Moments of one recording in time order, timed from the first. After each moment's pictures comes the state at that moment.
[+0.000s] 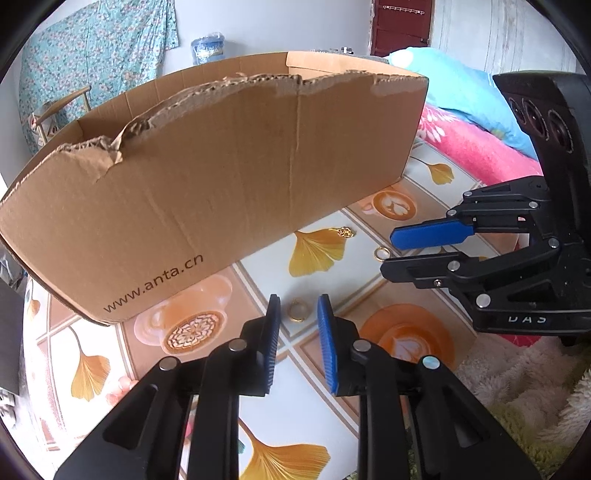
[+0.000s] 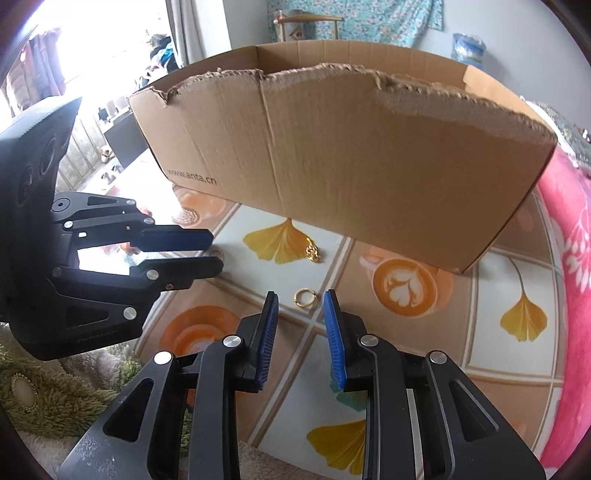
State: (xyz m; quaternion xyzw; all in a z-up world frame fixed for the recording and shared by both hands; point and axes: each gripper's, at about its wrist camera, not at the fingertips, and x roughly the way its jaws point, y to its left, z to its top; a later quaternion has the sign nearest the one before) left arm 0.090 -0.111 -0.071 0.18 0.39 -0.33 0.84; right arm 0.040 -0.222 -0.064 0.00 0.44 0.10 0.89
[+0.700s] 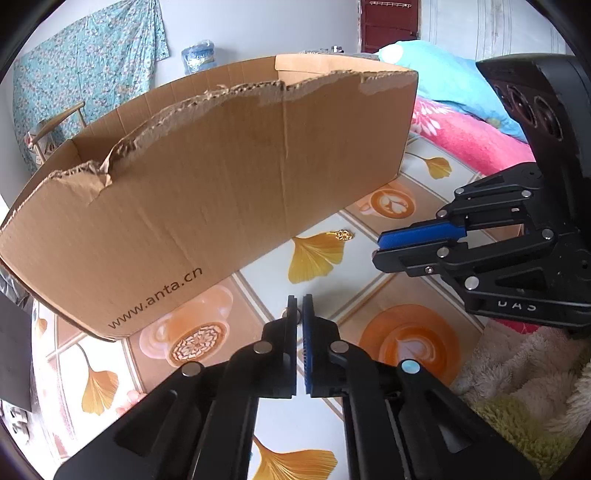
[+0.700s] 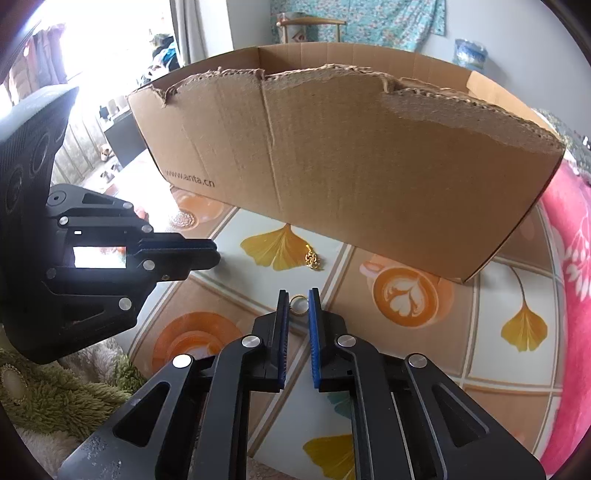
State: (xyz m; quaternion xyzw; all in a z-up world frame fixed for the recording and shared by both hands) left arm 0.091 -0.112 -0.070 0.20 0.37 -0.33 0.84; right arm 0.048 -0.214 -0.071 0.00 0.43 0.10 0.90
